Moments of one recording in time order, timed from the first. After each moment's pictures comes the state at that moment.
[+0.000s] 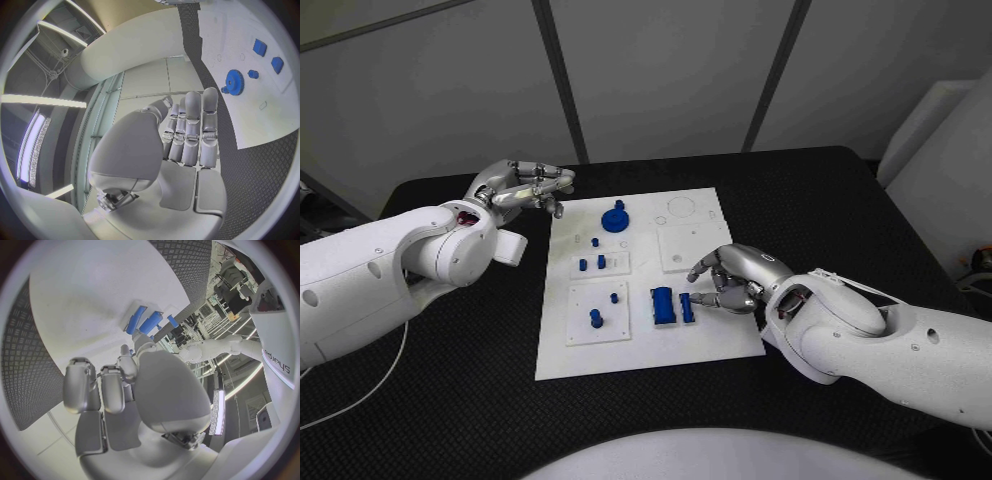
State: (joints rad) left arm 1.10 -0.89 0.12 1.42 -0.26 -0.24 0.19; left_hand 1.42 -0.09 0.36 0.08 0.13 0.96 0.19 0.20 0.07 0.99 0.11 0.44 0.20 1.17 0.03 0.98 0.46 0.19 1.12 0.13 0.51 1.08; right arm 0.89 -0.95 0.08 1.86 -1.56 -0.43 -0.40; right_hand 1.47 -0.07 0.07 0.18 0.25 0.95 0.13 0.13 0.27 1.33 0.04 1.19 1.24 1.47 -0.04 1.45 1.31 0.05 1.45 0.07 1.39 1.31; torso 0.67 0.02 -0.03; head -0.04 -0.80
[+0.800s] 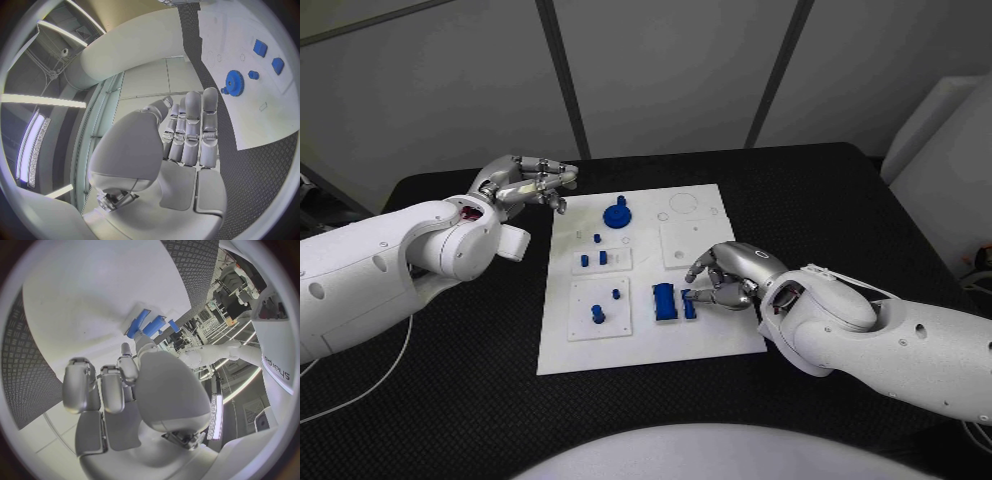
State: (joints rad) left arm 1.10 -0.89 0.12 1.41 -0.26 -0.23 0.19; left_hand 1.42 -0.09 0.36 0.08 0.13 0.96 0.19 0.20 0.07 0.99 0.11 0.44 0.20 1.17 0.03 0.98 0.46 0.19 1.12 0.13 0.51 1.08; right arm 0.89 -0.92 0.08 1.82 -1.59 -0.40 -0.38; right_hand 1.45 -0.07 0.06 0.20 0.19 1.01 0.13 0.13 0.23 1.34 0.04 1.22 1.25 1.46 -0.03 1.45 1.31 0.05 1.45 0.07 1.39 1.31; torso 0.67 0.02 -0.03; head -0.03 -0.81
